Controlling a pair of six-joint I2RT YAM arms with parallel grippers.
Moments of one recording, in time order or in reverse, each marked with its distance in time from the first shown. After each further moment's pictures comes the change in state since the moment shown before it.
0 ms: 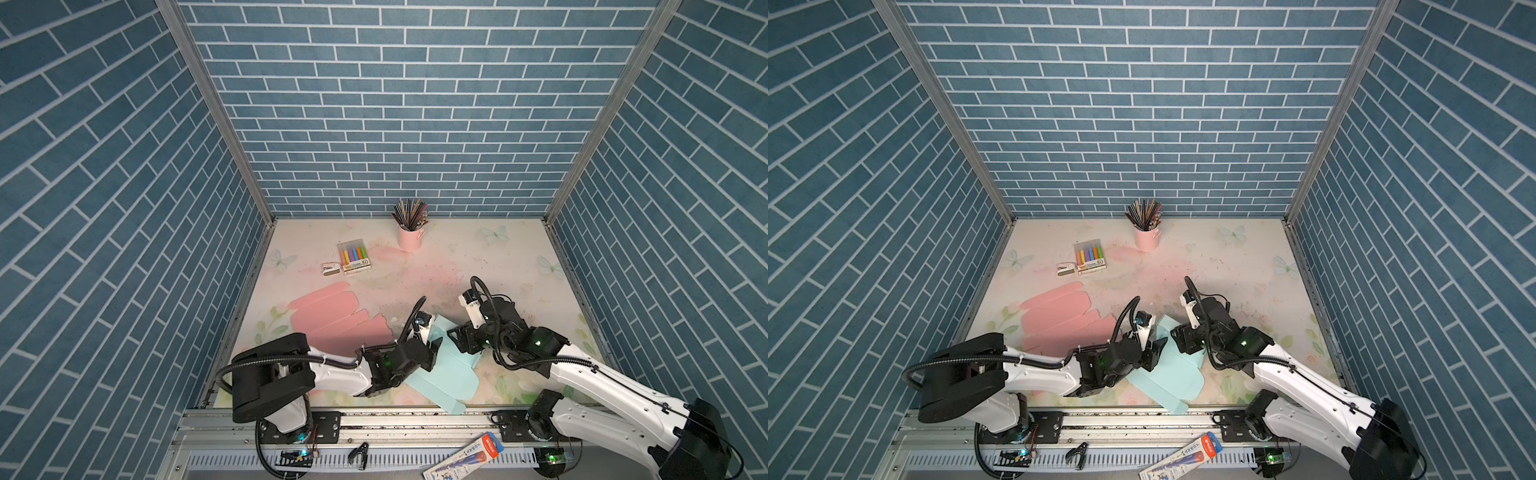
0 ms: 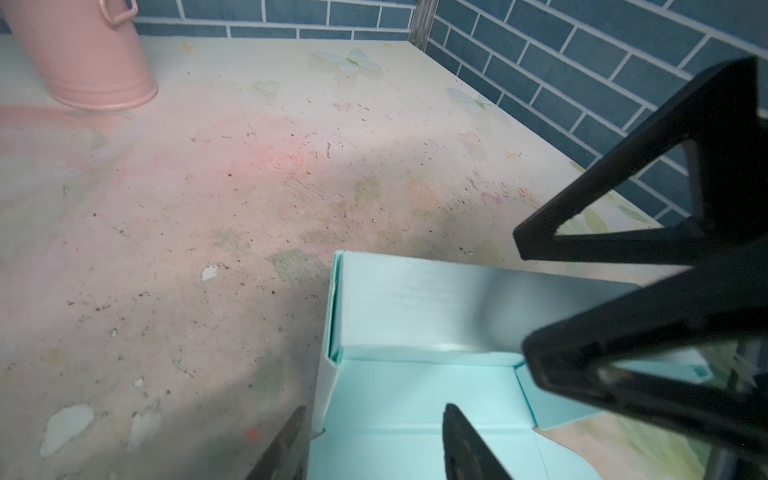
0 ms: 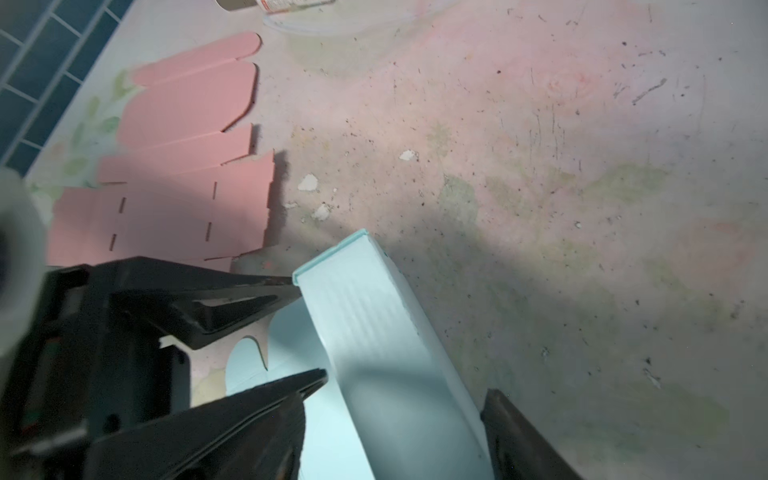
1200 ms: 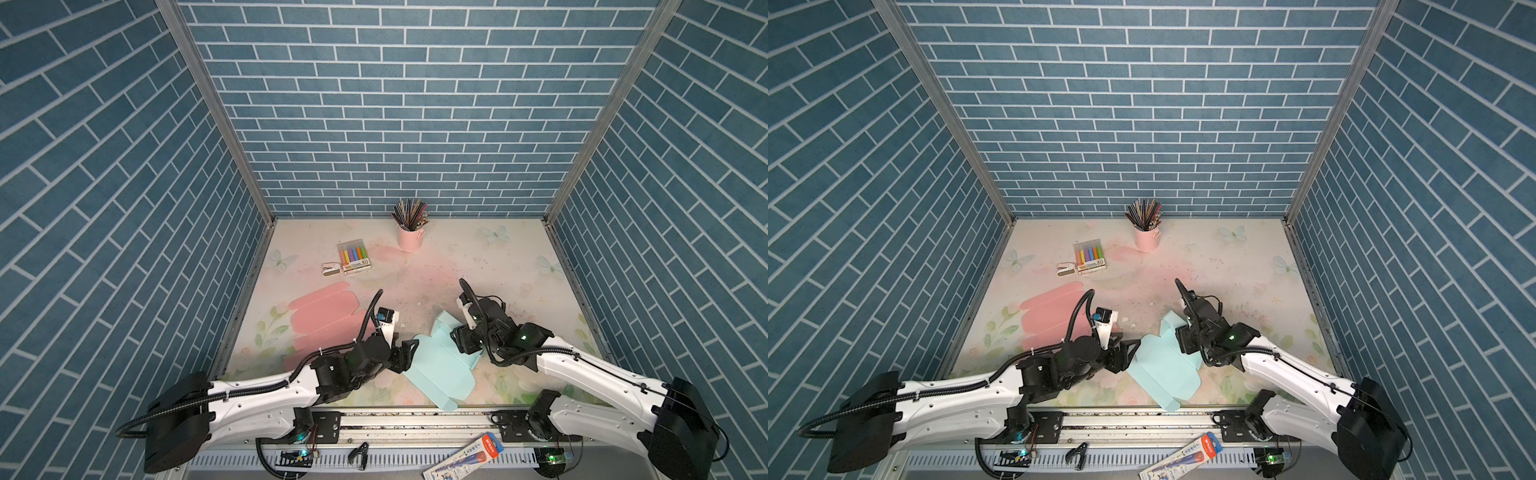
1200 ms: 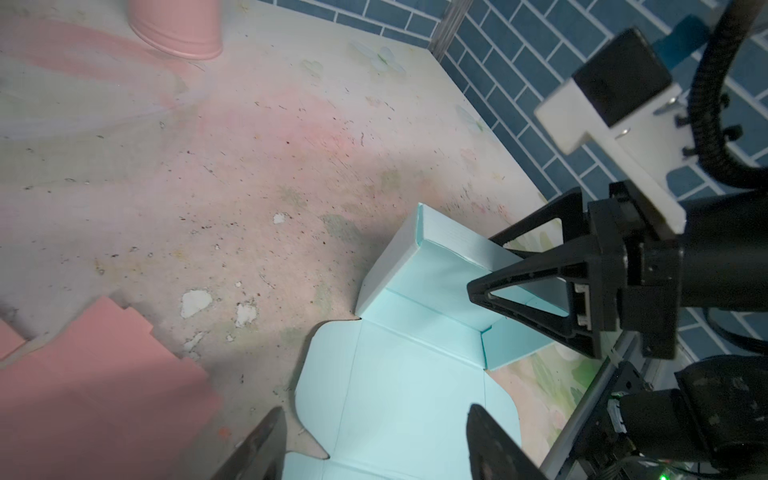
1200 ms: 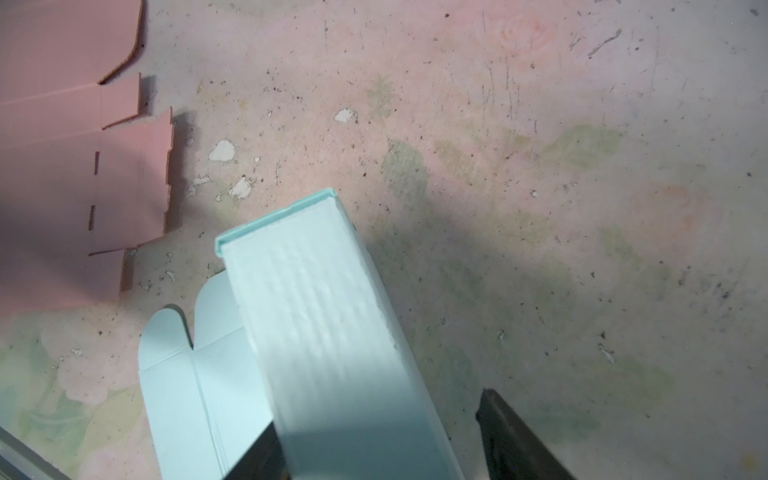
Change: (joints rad) left arm 0.094 -0.561 -0.148 -0.395 0.122 -0.168; right arm -0.023 0.091 -0.019 0.011 0.082 0.004
